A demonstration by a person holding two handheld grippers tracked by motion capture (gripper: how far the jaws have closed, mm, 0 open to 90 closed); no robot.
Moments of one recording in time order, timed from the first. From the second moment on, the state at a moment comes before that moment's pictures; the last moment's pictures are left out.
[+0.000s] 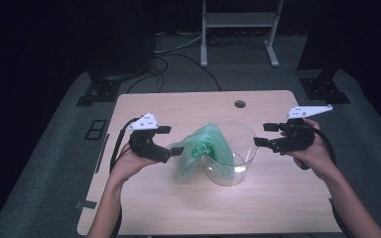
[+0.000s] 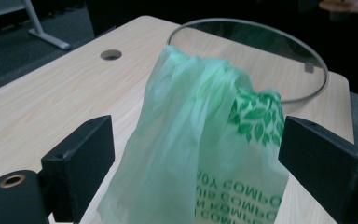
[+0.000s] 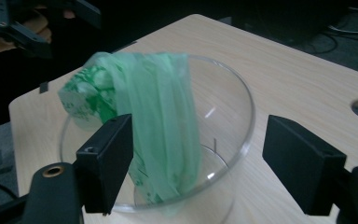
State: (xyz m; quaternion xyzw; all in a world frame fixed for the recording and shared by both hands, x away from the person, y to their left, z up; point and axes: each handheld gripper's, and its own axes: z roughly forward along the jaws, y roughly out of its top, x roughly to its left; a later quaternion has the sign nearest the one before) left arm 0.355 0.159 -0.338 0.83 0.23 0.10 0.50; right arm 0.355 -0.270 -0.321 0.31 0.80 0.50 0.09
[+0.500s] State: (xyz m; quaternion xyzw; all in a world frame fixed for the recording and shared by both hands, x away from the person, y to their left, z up) left arm 0.349 0.182 -0.350 0.82 0.25 0.11 0.50; right arm 0.381 -0.166 -0.297 0.20 0.87 0.45 0.07
